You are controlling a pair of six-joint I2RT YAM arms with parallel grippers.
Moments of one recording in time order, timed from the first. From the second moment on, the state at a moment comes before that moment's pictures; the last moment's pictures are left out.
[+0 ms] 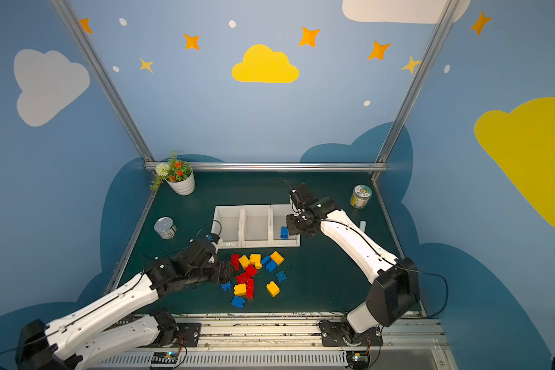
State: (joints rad) left arm -0.80 1.01 0.73 -0.71 -0.04 -0.52; right arm 0.57 1.46 1.32 -0.96 0.00 0.35
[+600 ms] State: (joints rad) left arm -1.06 1.71 1.14 -0.73 0.09 -0.29; right arm 0.39 1.05 0.86 -0.78 -0.01 0.47
